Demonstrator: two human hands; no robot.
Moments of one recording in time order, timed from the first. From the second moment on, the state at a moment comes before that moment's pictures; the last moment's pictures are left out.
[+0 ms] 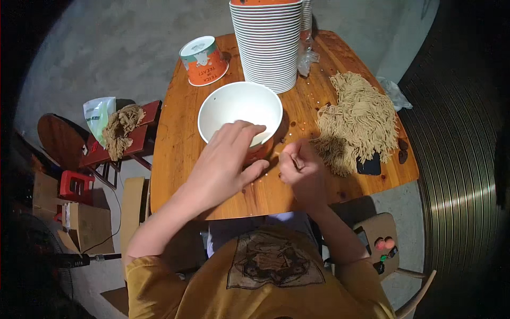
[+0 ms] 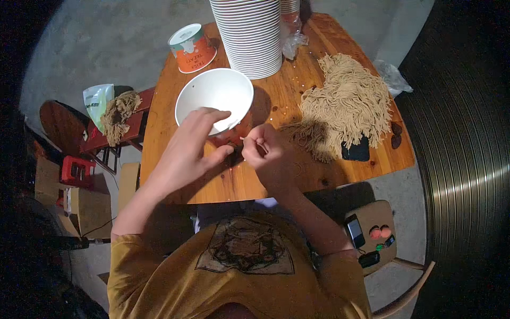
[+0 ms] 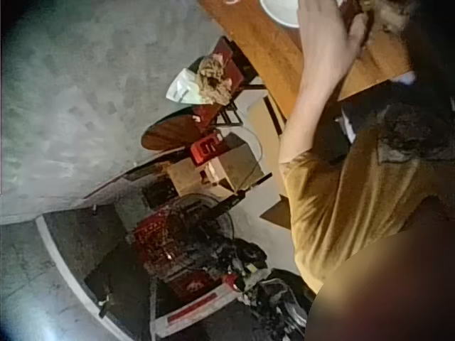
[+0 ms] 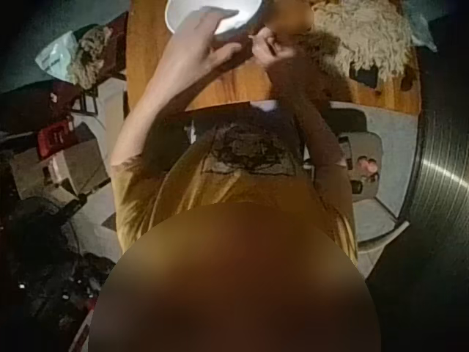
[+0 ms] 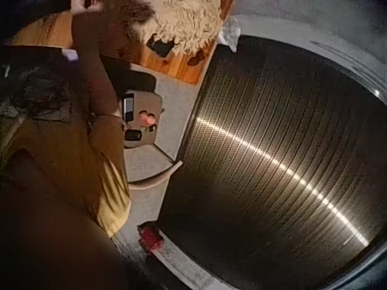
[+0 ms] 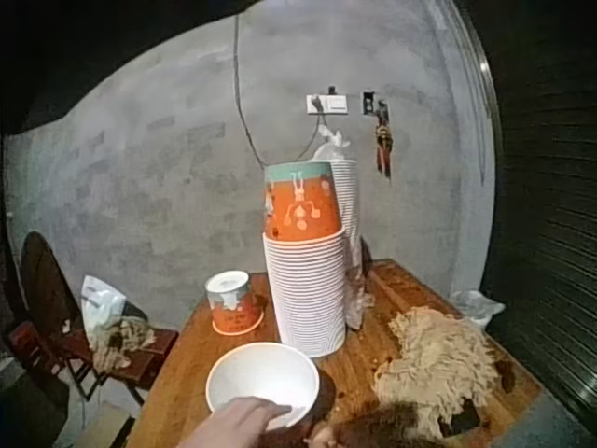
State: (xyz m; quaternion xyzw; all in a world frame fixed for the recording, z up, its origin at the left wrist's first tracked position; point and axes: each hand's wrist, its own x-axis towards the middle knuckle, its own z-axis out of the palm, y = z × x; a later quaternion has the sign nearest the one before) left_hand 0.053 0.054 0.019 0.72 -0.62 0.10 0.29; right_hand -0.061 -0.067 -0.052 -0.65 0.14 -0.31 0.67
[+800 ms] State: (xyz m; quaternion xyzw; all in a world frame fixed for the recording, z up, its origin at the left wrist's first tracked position) left_hand 0.085 0.042 0.027 0.79 -0.48 -0.18 0.35; right_hand -0.010 -0.076 -0.069 -0.68 0.12 -0.40 0.61
